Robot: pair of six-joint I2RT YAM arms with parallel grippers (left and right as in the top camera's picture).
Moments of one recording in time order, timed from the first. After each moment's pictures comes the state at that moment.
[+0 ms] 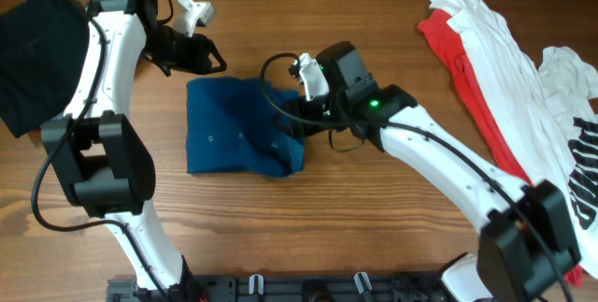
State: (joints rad) left arm 0.05 2.08 1.82 -1.20 0.56 0.36; right arm 0.59 1.65 1.19 -0.46 -0.59 0.34
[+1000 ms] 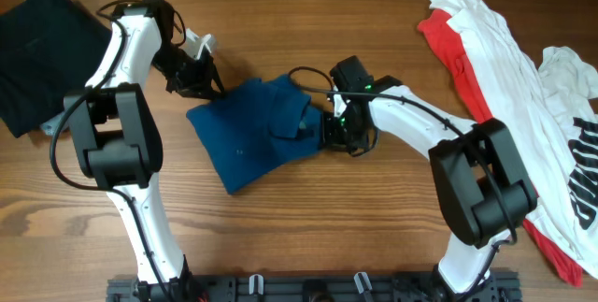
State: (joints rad) left arm 0.05 2.27 1.82 -1.31 0.49 0.19; right arm 0.46 1.94 1.18 -0.68 -0.38 0.49
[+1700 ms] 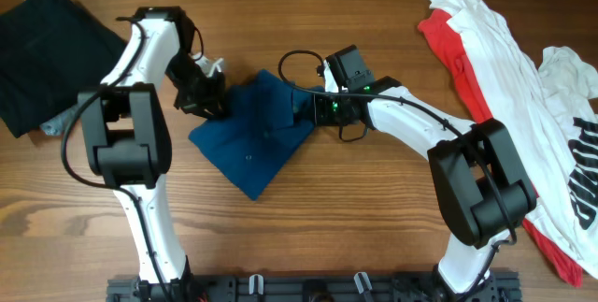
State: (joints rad) left arm 0.00 2.27 1.78 -1.42 0.36 0.05; right arm 0.47 1.94 1.18 -0.38 -0.31 0.41
